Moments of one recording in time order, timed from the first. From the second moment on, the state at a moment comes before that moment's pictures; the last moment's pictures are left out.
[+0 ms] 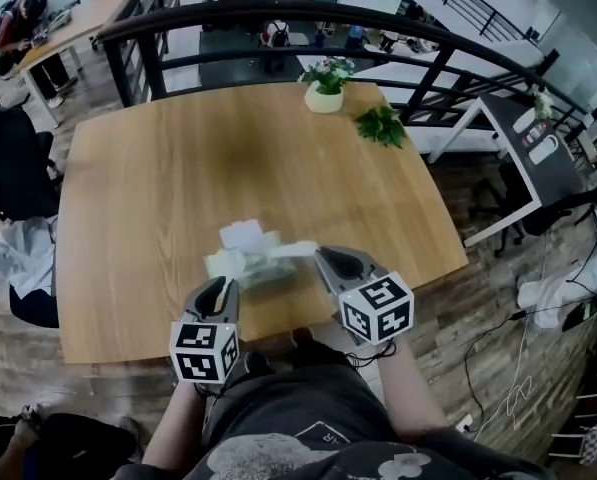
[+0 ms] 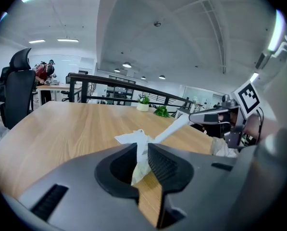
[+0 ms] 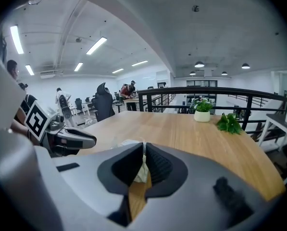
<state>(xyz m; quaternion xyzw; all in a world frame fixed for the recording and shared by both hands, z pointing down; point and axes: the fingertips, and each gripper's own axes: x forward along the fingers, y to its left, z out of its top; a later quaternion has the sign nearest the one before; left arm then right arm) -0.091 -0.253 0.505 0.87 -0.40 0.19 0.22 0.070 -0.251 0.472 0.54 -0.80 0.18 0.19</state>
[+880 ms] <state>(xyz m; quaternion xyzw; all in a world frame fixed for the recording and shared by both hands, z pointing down) -0.057 -0.191 0.498 0.87 -0.41 0.18 0.21 0.088 -0.183 0.469 0.51 -0.82 0.19 0.17</state>
